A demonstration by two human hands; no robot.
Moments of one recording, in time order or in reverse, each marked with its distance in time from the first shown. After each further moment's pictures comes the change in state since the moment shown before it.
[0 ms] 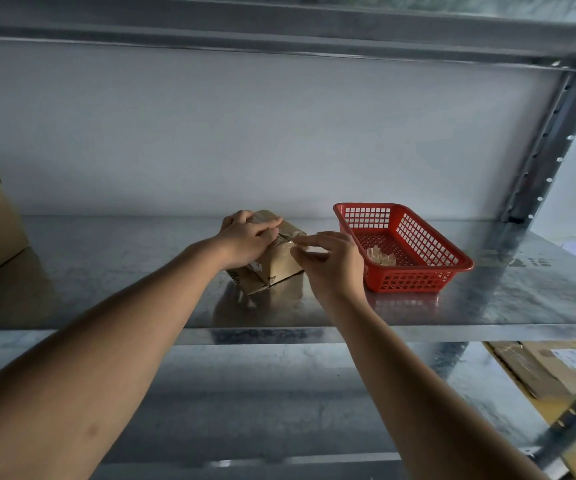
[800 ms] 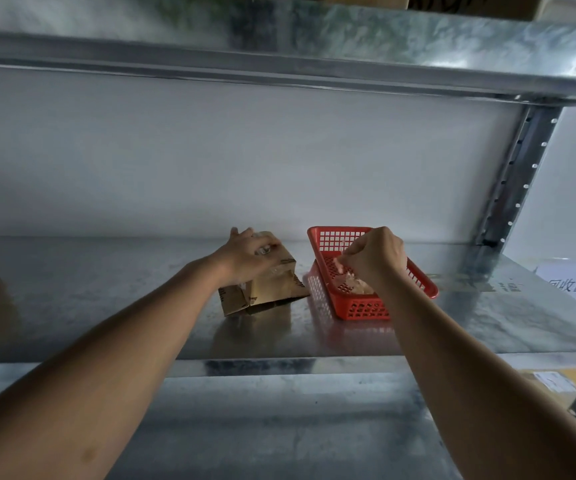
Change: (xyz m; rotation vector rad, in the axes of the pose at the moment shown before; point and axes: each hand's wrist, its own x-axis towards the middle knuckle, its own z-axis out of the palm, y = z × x) left_hand 0.023 0.050 0.010 -0.119 -0.028 0.095; right_hand 0.100 0.035 -0.099 -0.517 -0.034 0.233
